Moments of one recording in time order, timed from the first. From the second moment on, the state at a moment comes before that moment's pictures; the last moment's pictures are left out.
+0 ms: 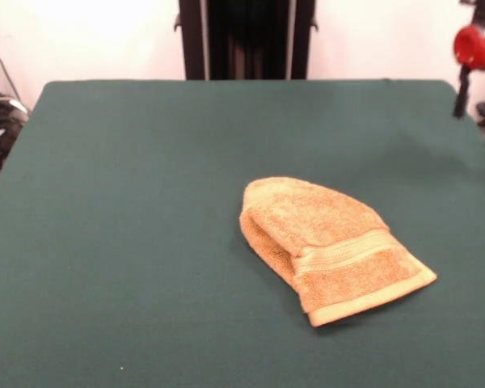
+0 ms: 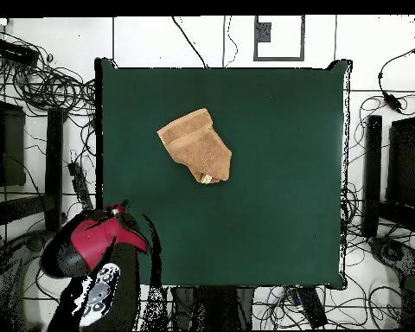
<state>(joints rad) 0.42 -0.58 -0.12 1.74 -0.12 0.19 1.88</state>
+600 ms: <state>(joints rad) 0.42 -0.49 -0.16 1.72 -0.12 0.17 1.88</state>
